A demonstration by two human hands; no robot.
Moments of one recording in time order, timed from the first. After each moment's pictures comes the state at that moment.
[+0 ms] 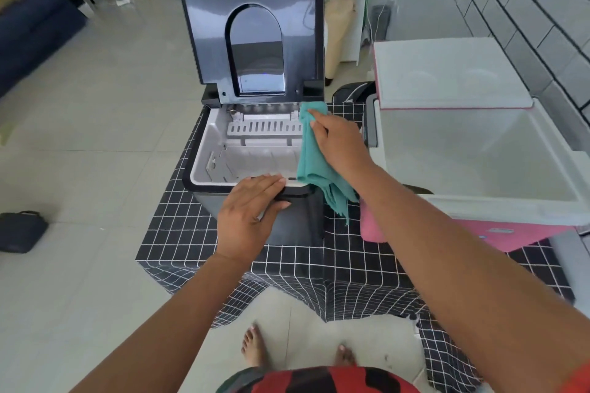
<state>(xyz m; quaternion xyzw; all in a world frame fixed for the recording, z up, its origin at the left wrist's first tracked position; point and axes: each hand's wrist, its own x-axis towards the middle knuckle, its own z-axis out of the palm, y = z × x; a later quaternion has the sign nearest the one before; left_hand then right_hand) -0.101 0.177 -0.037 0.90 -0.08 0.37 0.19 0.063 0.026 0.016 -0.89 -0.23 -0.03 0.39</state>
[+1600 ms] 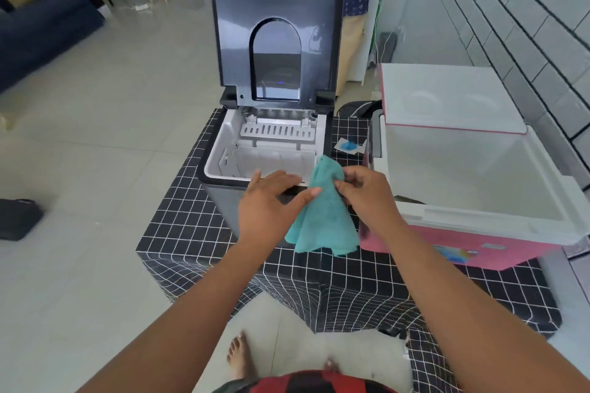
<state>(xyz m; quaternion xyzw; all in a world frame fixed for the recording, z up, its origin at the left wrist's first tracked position) -0.102 0.137 0.000 0.90 0.12 0.26 0.33 -0.011 -0.031 0.000 -0.79 -0.12 0.12 0.59</state>
